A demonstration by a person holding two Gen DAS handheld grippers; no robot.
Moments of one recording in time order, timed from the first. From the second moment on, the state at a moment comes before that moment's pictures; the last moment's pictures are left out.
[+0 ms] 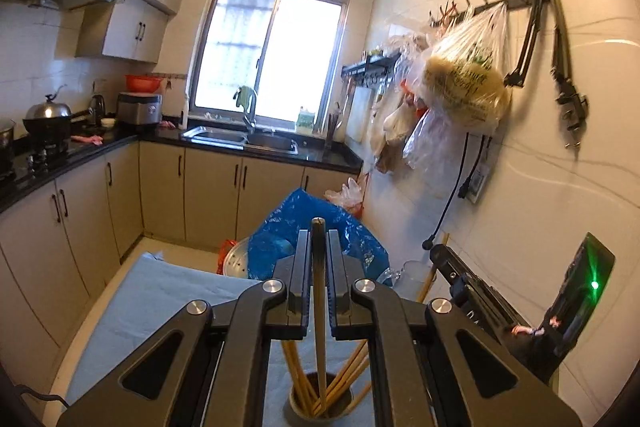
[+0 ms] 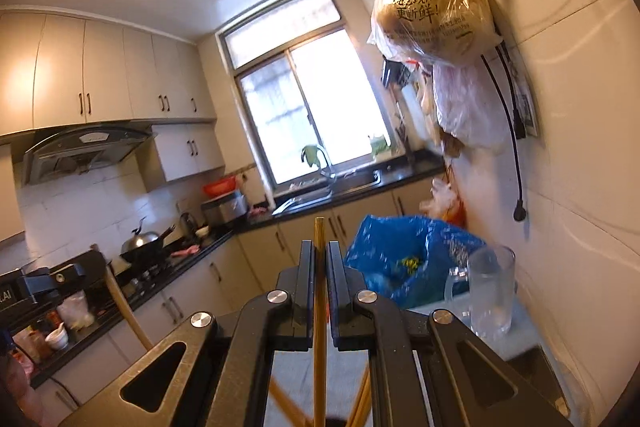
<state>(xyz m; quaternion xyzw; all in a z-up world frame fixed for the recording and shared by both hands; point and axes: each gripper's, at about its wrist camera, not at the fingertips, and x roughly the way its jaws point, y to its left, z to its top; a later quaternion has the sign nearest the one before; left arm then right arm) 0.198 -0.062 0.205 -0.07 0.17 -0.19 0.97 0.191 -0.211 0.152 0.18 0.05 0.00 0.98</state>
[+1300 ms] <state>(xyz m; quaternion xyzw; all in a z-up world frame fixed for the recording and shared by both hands) 0.154 -0.003 -0.011 -0.11 0.43 -0.11 0.89 0.126 -0.163 -0.040 0.05 0.40 0.12 0.91</state>
